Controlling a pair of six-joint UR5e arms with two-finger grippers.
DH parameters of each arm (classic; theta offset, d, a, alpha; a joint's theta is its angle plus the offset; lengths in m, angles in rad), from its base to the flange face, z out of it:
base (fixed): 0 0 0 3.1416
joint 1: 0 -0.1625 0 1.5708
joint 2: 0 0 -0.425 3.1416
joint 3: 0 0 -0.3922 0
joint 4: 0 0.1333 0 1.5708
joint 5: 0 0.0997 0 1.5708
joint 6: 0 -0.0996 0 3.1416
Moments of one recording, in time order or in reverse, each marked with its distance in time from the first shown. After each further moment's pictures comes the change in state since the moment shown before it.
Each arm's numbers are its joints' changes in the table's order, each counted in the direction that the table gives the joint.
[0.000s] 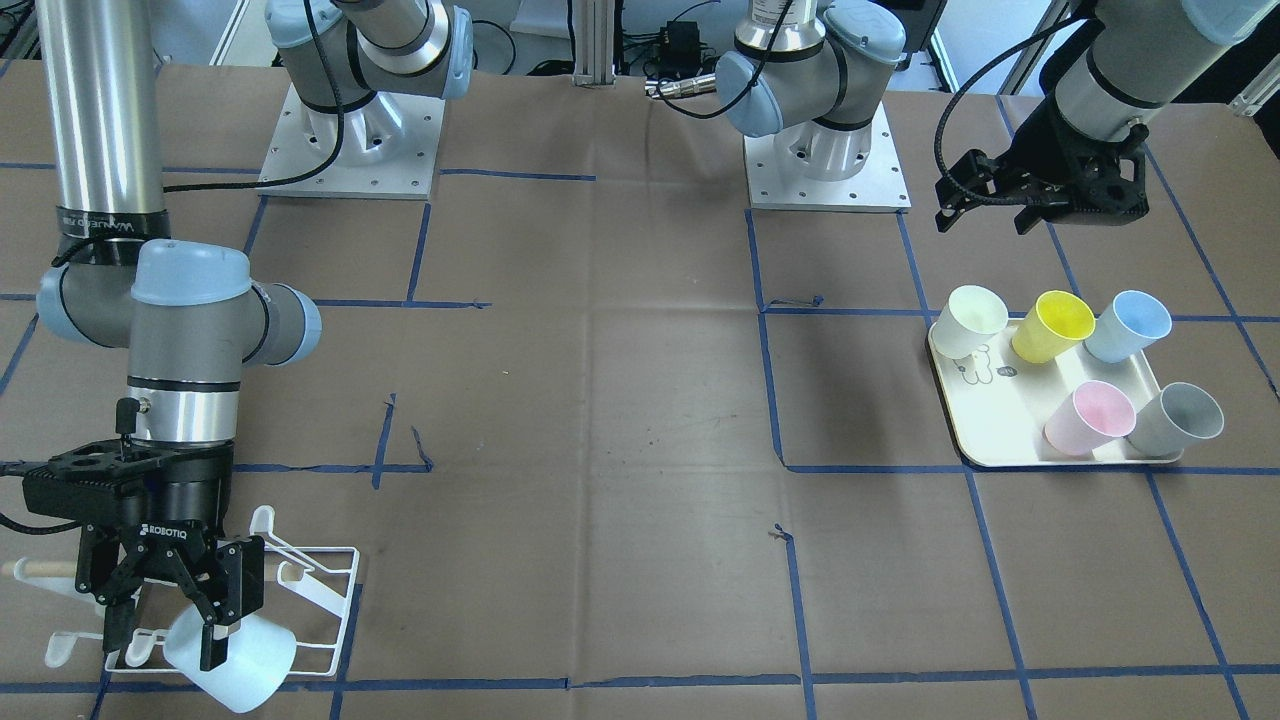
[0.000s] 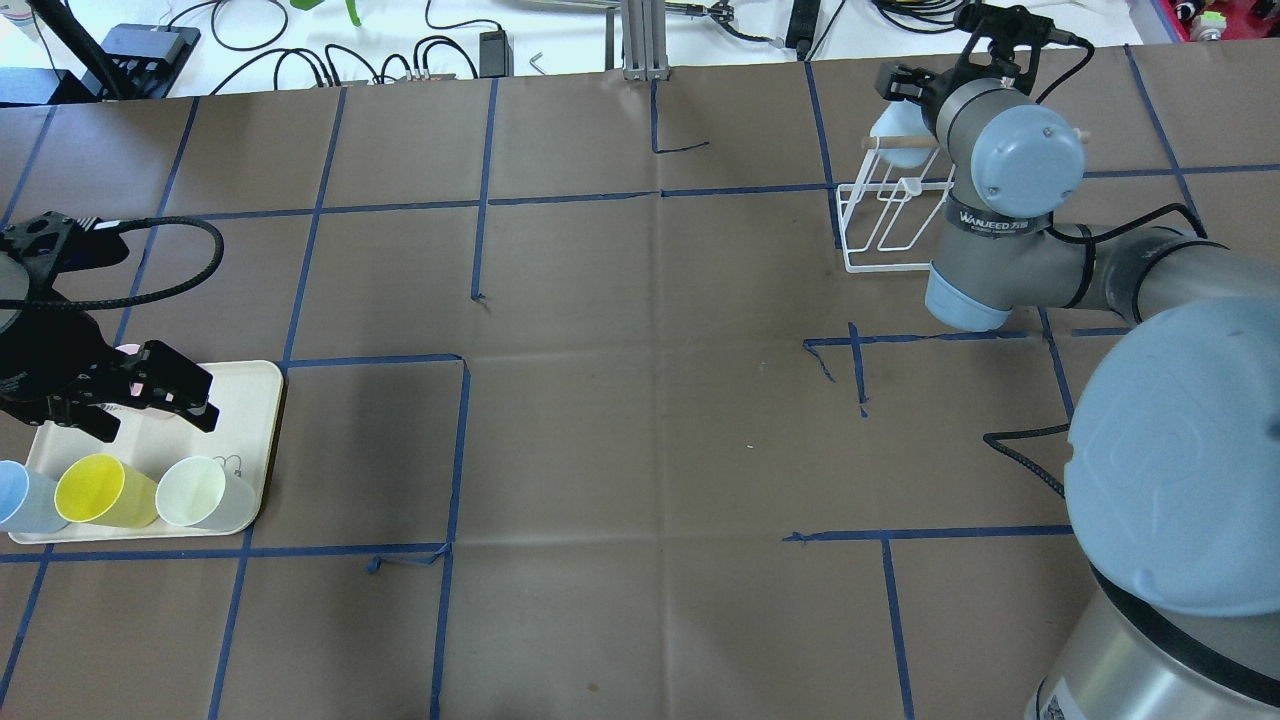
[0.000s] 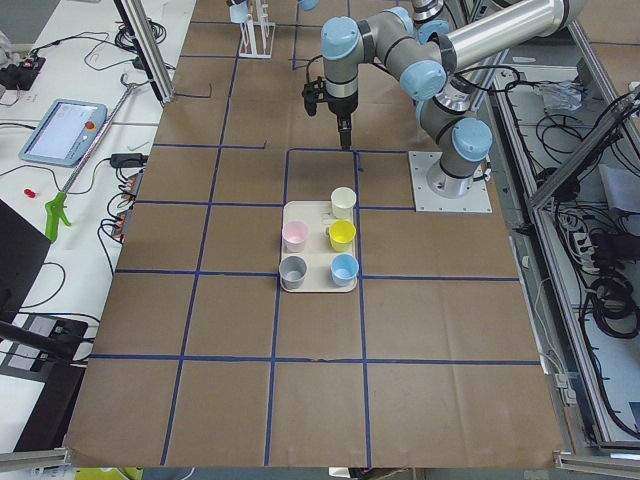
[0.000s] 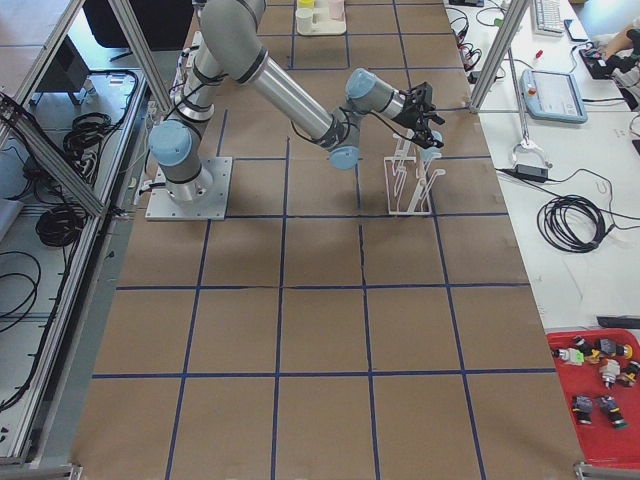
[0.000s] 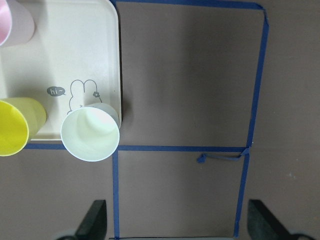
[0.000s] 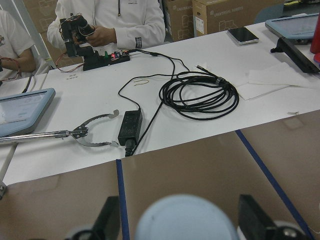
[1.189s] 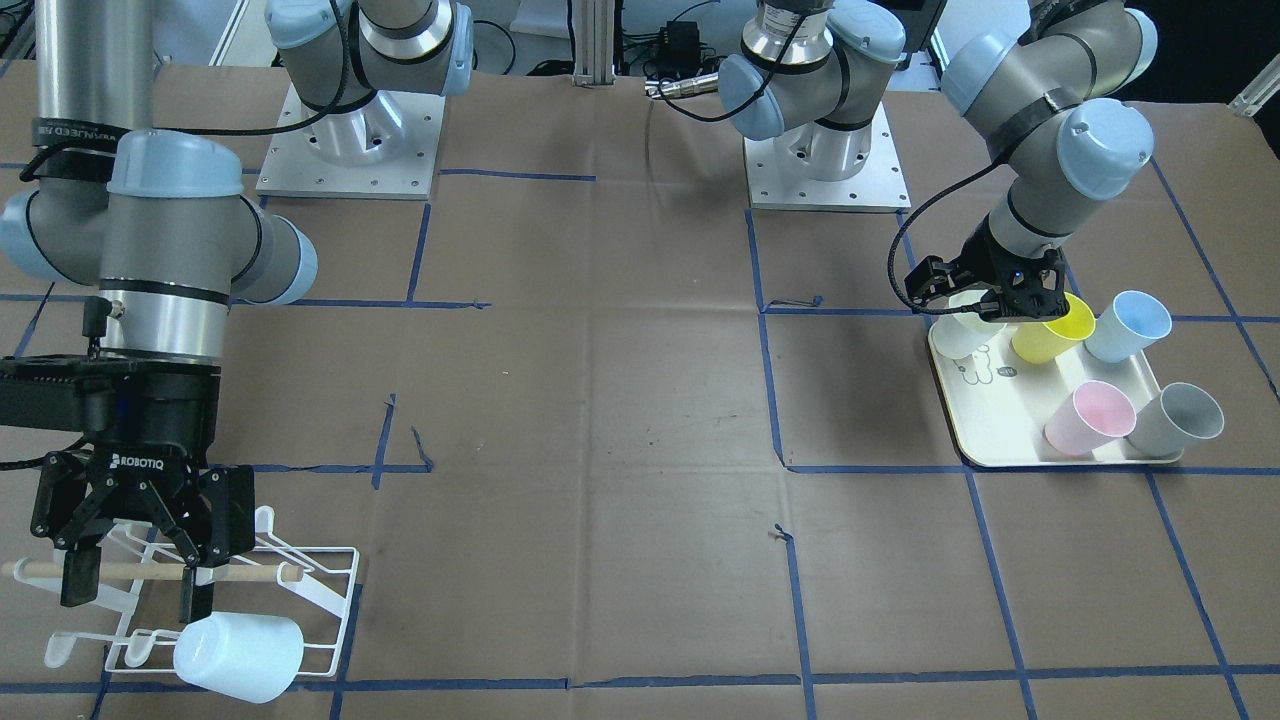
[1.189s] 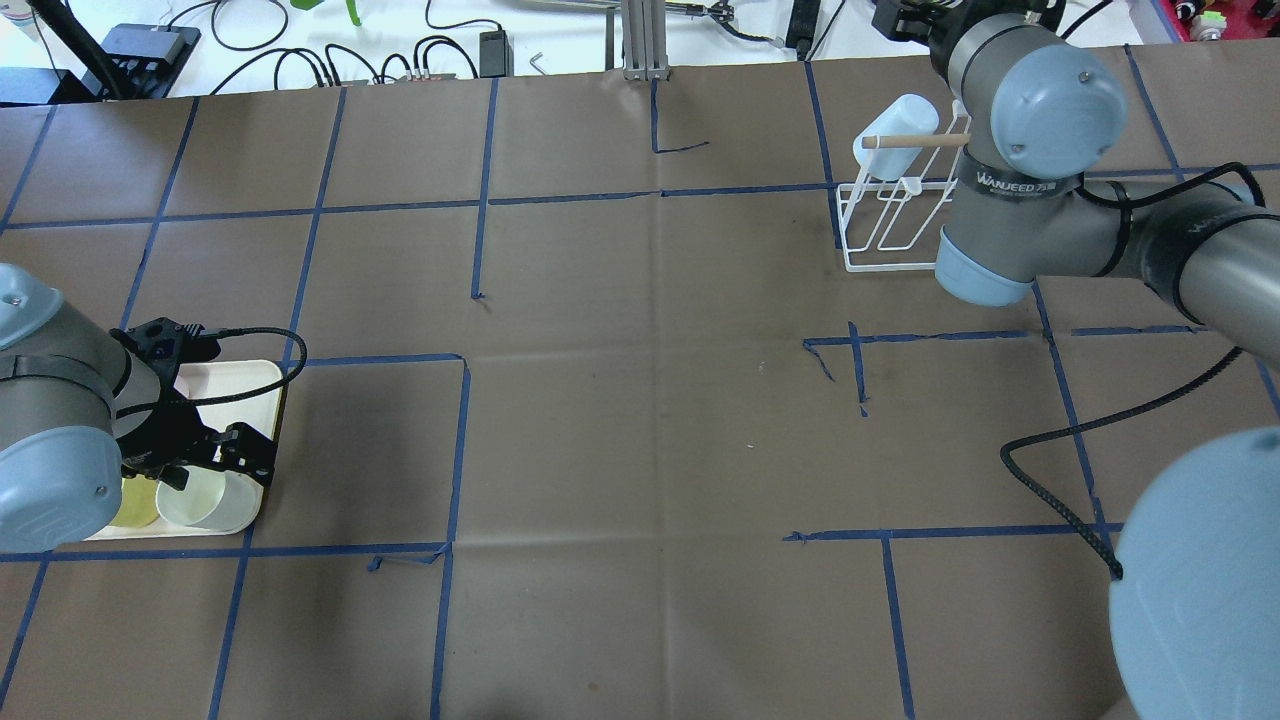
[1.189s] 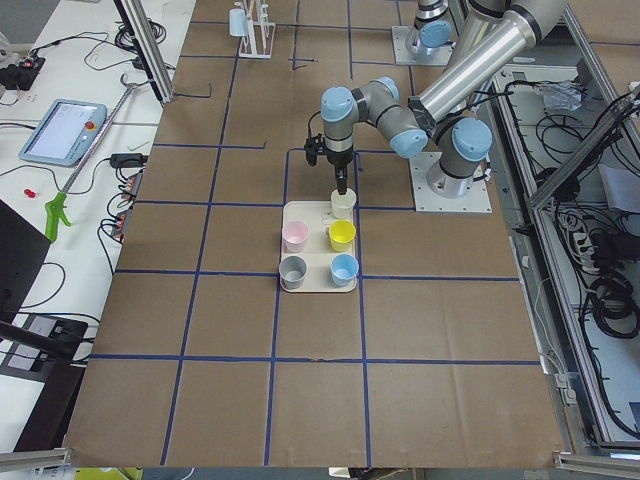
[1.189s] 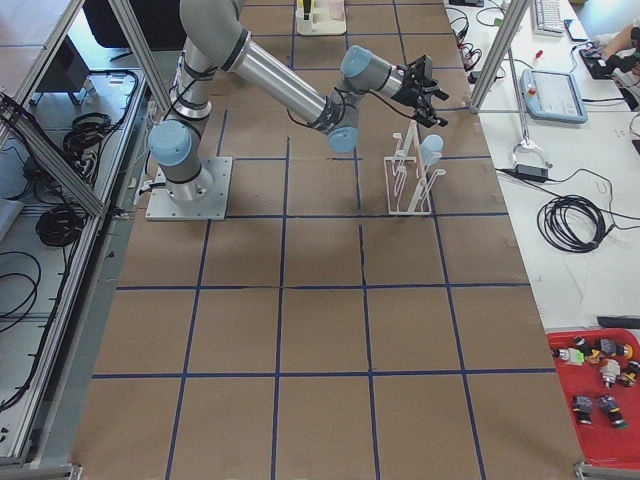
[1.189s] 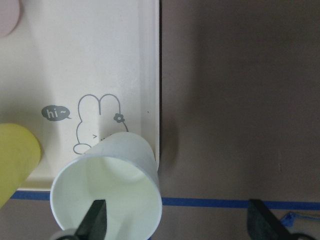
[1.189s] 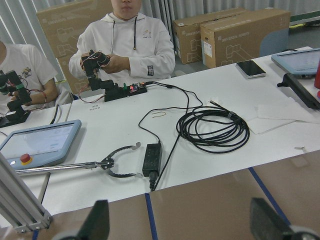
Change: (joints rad) left arm -0.038 0.170 -0.283 0.466 0.073 -0.060; right arm -0.045 0.173 -0.011 0.106 0.002 -0.044
